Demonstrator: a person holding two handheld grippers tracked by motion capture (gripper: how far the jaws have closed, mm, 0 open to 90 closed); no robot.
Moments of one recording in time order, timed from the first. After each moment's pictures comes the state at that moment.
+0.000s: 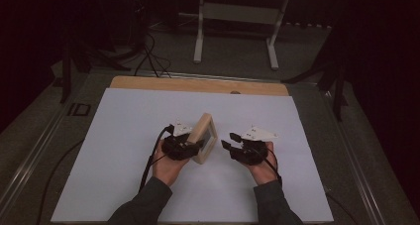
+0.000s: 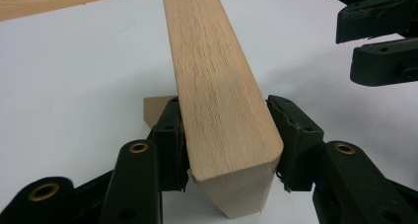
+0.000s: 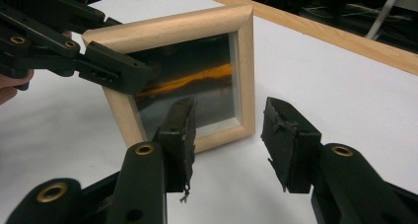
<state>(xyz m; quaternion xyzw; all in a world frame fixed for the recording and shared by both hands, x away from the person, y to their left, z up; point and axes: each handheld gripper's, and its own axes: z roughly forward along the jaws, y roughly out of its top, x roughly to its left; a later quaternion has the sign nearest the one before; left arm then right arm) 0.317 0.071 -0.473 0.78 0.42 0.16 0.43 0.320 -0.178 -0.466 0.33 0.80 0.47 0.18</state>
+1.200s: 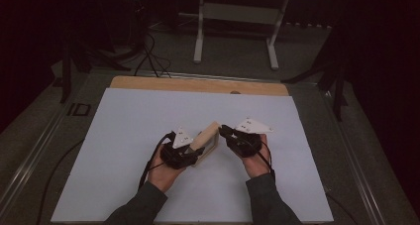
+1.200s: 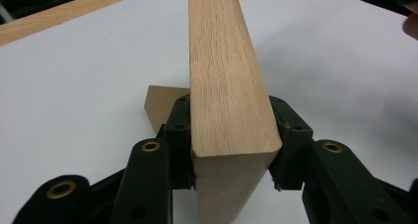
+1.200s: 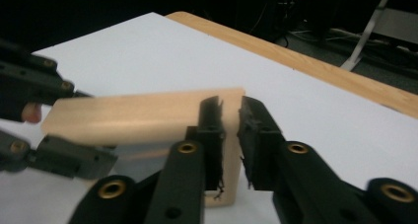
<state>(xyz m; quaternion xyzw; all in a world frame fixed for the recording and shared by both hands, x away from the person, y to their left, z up) 0.296 0.073 -0.475 0.81 0.35 0.17 0.44 0.331 -0.156 -0.448 0.33 0.78 0.49 0.21</state>
